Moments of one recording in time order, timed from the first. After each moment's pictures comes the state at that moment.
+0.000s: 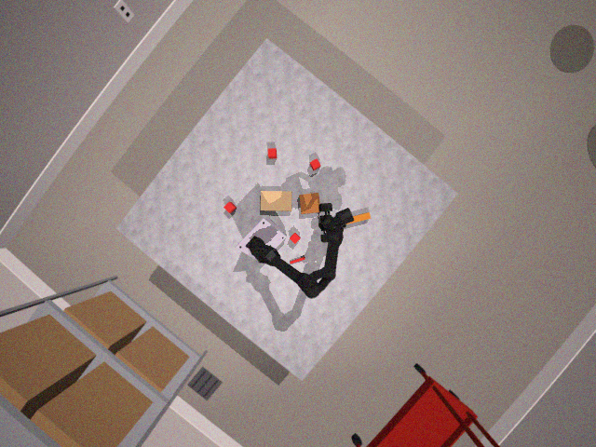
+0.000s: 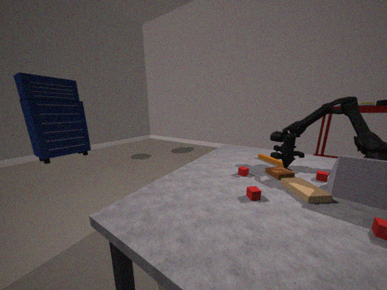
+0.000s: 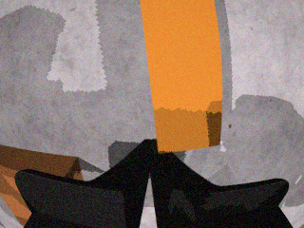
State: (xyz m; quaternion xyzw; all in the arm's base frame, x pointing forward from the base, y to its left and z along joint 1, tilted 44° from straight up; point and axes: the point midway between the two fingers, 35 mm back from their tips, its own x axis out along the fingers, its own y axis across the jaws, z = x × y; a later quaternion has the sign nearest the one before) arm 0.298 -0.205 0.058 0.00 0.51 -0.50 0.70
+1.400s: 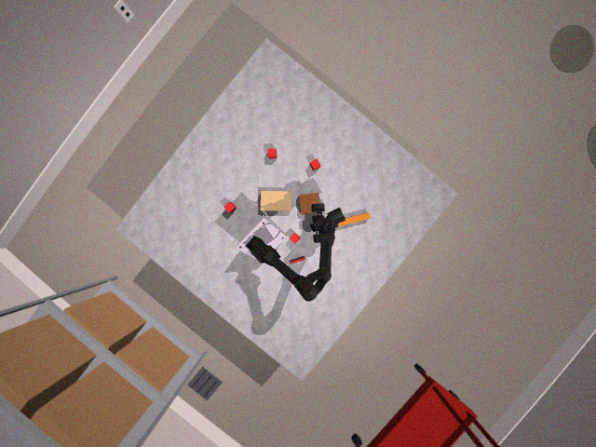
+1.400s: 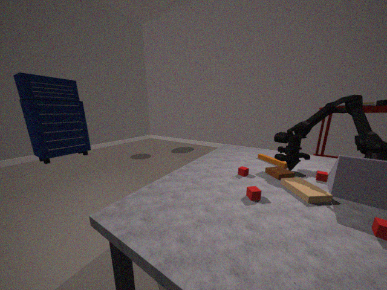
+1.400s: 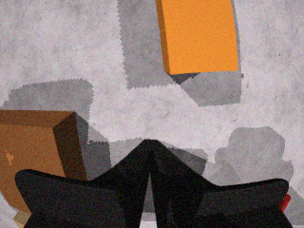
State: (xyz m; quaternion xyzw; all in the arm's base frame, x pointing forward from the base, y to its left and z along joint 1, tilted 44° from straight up) arm 0.273 -0.185 0.039 0.00 0.51 -0.49 0.70
